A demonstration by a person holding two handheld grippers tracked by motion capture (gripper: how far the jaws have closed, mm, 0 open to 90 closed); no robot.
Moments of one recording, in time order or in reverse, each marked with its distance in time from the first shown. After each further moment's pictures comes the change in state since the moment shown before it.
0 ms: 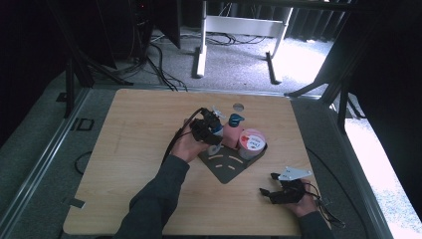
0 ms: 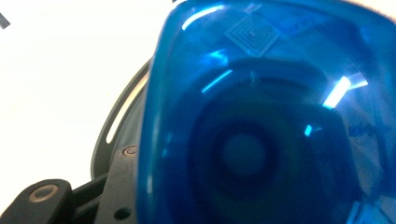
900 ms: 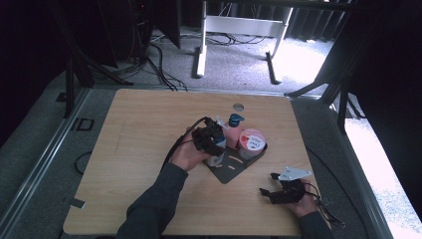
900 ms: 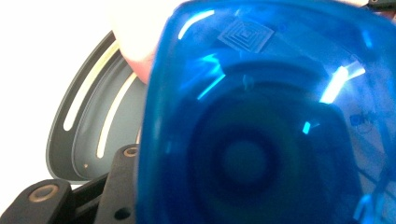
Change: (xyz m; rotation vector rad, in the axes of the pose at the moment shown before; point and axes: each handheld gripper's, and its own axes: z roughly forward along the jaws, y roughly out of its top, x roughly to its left) left arm -0.022 -0.012 -0.002 0.056 -0.076 0.062; right arm 0.000 0.000 0.000 -0.001 -0.001 -0.002
